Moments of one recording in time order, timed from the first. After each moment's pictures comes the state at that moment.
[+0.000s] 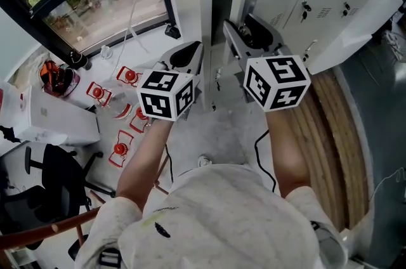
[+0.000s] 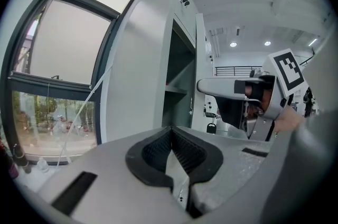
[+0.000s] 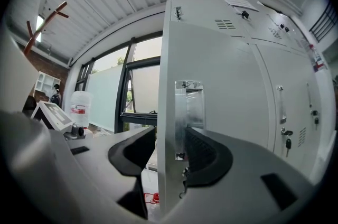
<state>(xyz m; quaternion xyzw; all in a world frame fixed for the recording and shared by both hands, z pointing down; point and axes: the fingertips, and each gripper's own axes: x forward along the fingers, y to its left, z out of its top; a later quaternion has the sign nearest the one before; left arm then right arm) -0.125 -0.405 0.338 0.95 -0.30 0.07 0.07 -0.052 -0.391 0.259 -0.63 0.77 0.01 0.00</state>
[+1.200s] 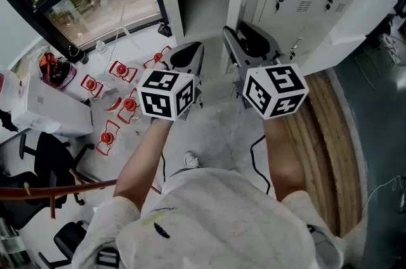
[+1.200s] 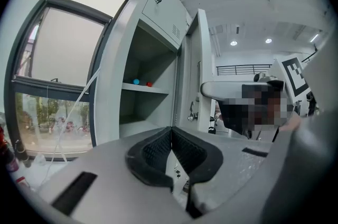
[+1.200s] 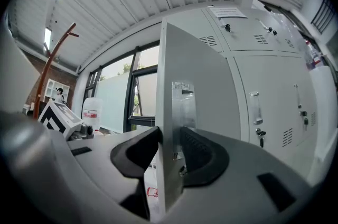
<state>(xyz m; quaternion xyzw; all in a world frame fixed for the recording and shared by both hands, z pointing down) -0.051 -0.323 0.330 0.94 -0.31 0.06 0.07 0.012 -0.299 0.259 -0.60 0.80 0.01 0.02</state>
